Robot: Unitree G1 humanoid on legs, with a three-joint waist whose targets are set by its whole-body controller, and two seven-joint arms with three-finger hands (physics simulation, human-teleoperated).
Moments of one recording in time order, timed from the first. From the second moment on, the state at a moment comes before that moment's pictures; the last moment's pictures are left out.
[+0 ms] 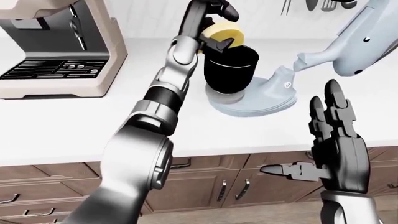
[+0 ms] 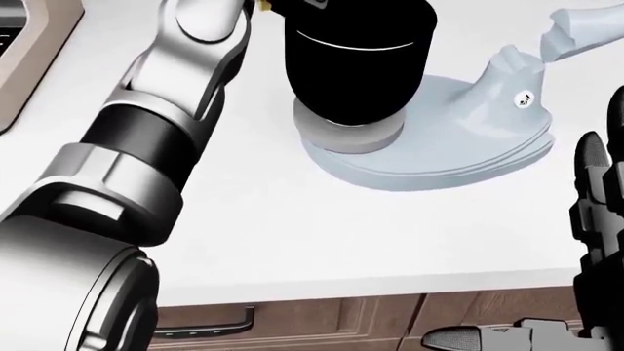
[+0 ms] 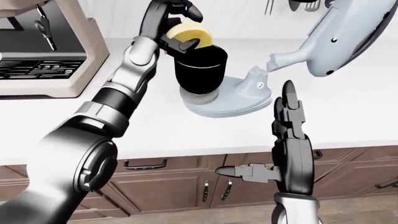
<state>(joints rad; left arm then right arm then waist) -1.51 0.05 0.06 1.27 0.22 -0.22 0.06 0.17 0.02 -0.16 -0.92 -0.12 0.38 0.11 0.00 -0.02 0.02</state>
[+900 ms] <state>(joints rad) -1.55 0.03 0.07 1.27 0.22 -0.21 0.11 0.18 0.02 -0.17 -0.93 -0.11 0.37 0.12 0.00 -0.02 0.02</state>
